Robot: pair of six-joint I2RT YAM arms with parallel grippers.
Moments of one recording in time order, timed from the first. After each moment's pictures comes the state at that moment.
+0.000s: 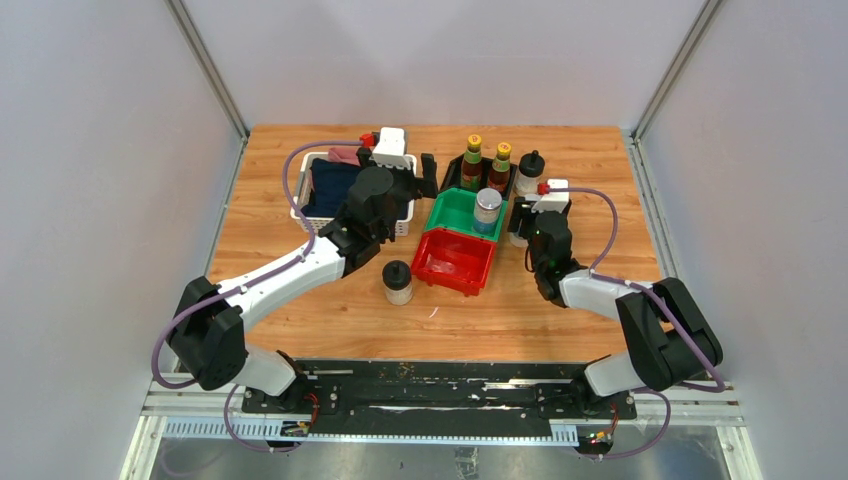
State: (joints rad) left arm -0.73 1.42 1.05 0.37 -0.48 -0.14; right arm 0.39 1.42 0.52 0.76 0.42 0.08
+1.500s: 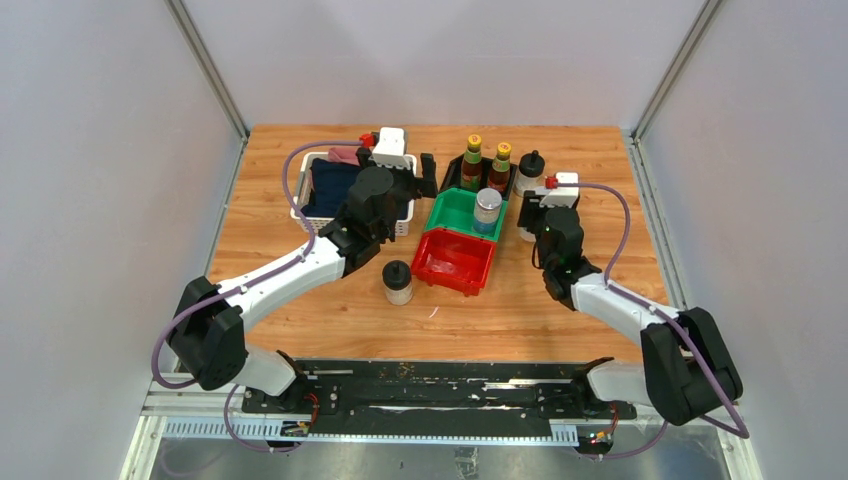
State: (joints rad) left arm -0.73 1.42 1.05 0.37 -0.49 -0.14; right arm 0.39 1.26 0.55 0.62 0.44 0.02
